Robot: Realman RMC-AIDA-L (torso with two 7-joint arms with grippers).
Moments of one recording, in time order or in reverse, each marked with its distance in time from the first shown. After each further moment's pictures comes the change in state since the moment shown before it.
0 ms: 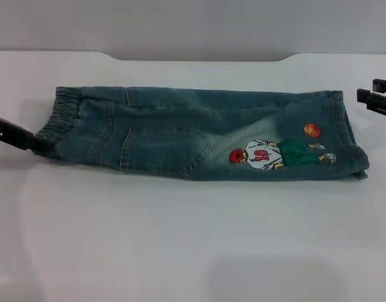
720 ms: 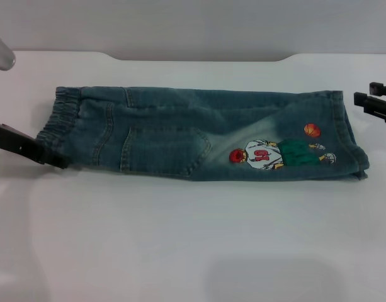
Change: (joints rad) left arm -0.013 -0.024 0.038 -0.062 0.006 -0.026 0.005; right arm -0.001 0.001 -0.004 0.013 0.001 0.000 -0.009
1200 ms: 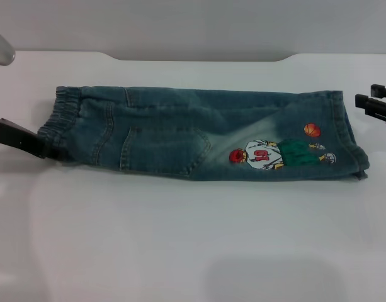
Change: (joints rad) left arm 0.001 -0.001 0.003 0.008 -0.004 -0.023 -0.003; right arm -0.005 0.000 0.004 0.003 0.000 0.000 -0.003
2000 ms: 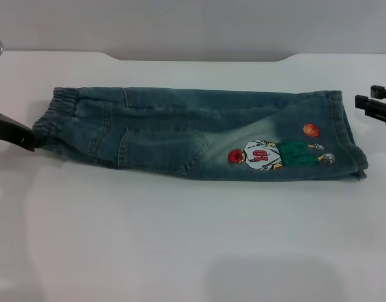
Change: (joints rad) left arm 0.035 -0.002 0.012 0.081 -0.002 0.004 -0.002; right arm -0.003 0.000 -0.001 0.005 0.007 0.000 -0.003
